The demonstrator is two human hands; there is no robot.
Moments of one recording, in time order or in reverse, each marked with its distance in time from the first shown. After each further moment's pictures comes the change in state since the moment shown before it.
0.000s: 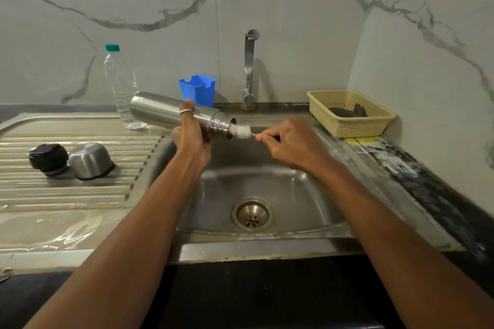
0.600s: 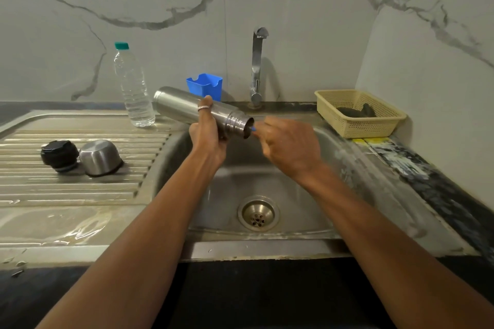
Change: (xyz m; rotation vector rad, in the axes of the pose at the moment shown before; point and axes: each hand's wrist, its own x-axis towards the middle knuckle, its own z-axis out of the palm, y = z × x) left_hand -0.006 -0.007 0.008 0.004 -0.080 -0.029; right_hand 0.005 -0.018 0.025 -0.440 0.309 -0.322
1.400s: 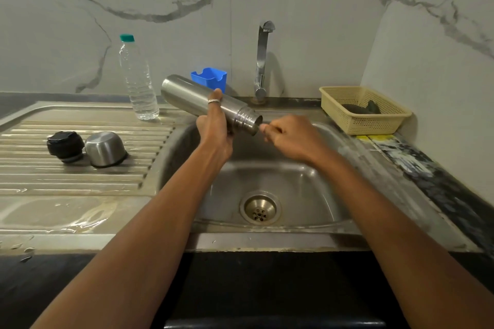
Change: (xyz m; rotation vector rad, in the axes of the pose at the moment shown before) left_hand -0.008 -0.002 0.005 0.035 0.037 0.004; right_hand 0.008 0.007 -0.016 0.504 -0.481 0.448
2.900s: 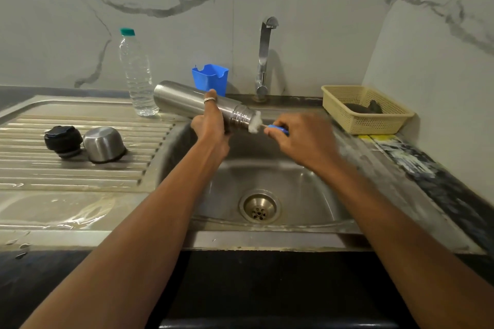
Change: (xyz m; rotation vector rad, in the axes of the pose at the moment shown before) left_hand 0.001 0.004 -0.003 0.025 0.103 -0.039; right_hand -0.006 0.014 0.006 -0.268 0.317 -0.133
